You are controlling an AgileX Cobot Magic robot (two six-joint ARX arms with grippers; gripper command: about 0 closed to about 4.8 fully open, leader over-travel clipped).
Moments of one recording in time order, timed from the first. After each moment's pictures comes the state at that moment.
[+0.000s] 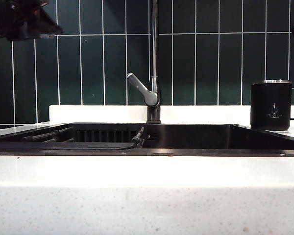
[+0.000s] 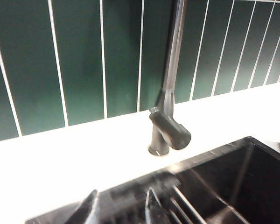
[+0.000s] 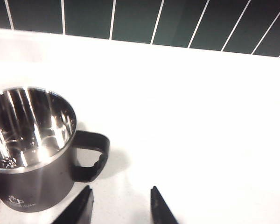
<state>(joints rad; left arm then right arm) -0.11 1.25 0.75 0.52 0.43 0.01 -0.03 1.18 0.84 0.00 0.29 -0.13</state>
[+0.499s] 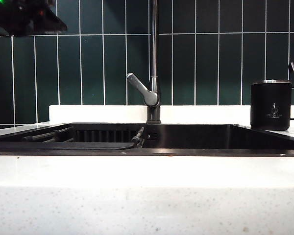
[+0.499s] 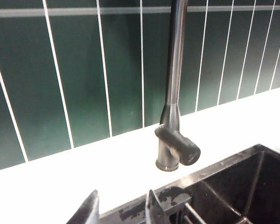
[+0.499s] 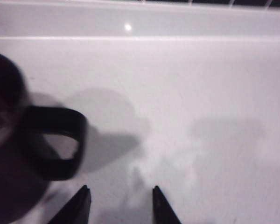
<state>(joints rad) -0.12 1.31 0.79 0.59 0.43 0.05 -0.09 1.39 0.80 0.18 0.29 -0.03</state>
